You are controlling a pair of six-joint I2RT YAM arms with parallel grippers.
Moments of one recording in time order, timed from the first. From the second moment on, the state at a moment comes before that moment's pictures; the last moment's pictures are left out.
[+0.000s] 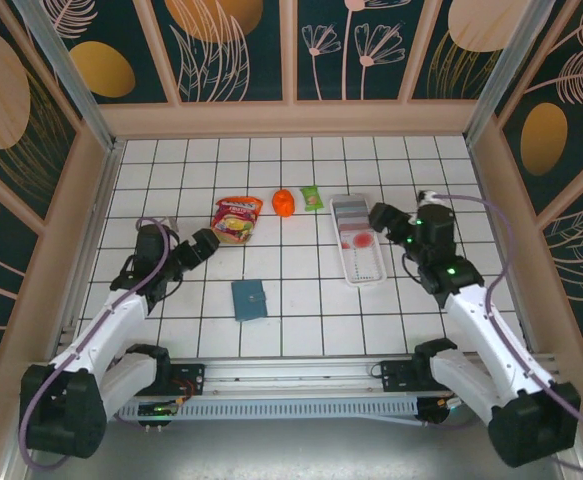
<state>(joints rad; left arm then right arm) -0.18 0.98 0.49 -0.21 0.22 -0.78 0.34 0.89 0.68 -0.27 0.03 0.63</state>
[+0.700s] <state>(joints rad) -0.40 1.06 0.40 -0.22 0.28 -0.81 0.85 1.31 0.70 -0.10 0.06 0.82</state>
